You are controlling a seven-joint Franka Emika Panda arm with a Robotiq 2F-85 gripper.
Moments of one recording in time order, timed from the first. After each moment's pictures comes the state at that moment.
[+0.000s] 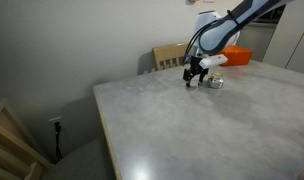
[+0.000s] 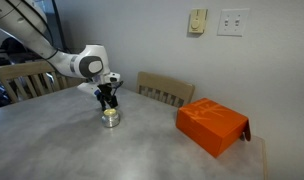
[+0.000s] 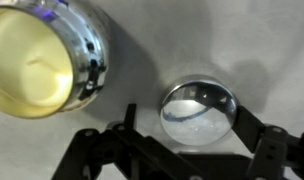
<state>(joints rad) 0.23 0.91 -0.03 -1.47 -0.07 2.43 0.27</state>
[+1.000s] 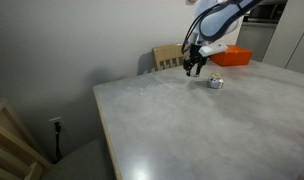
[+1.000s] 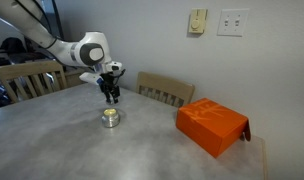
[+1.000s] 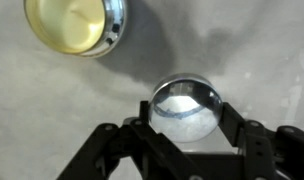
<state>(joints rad) 0.23 0.84 -0.05 -1.44 -0.09 2.40 0.27</state>
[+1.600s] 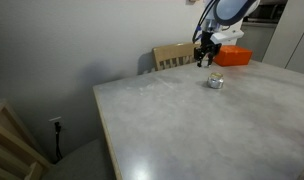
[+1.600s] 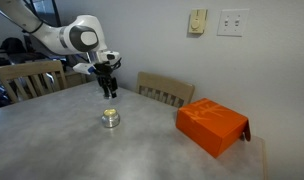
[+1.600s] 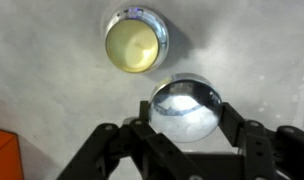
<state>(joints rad) 0.25 0.63 -0.09 -1.65 -0.14 2.38 0.37</state>
